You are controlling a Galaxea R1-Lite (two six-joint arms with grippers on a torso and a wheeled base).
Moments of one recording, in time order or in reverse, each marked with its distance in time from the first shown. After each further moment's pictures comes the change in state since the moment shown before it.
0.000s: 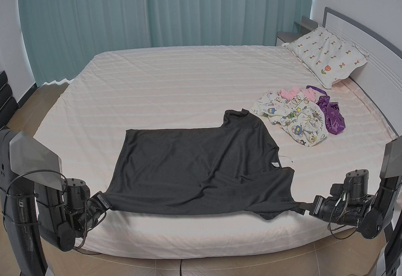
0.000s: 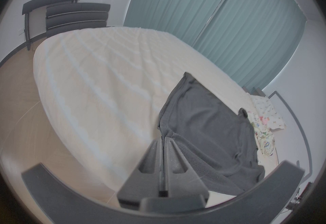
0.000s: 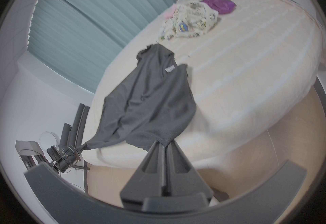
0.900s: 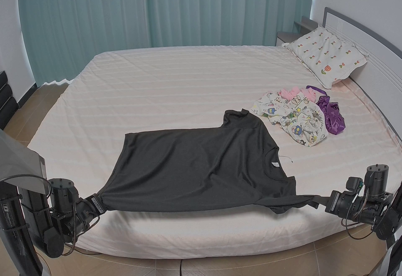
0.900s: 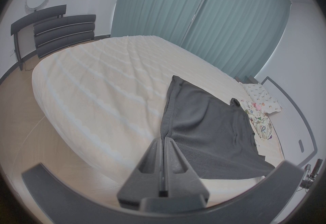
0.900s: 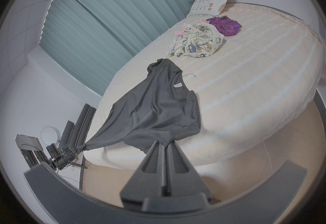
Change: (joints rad) left arm -0.014 -0.169 0.127 0.000 -0.015 0.138; right arm -0.085 -0.212 0.072 0.040 0.058 -0.095
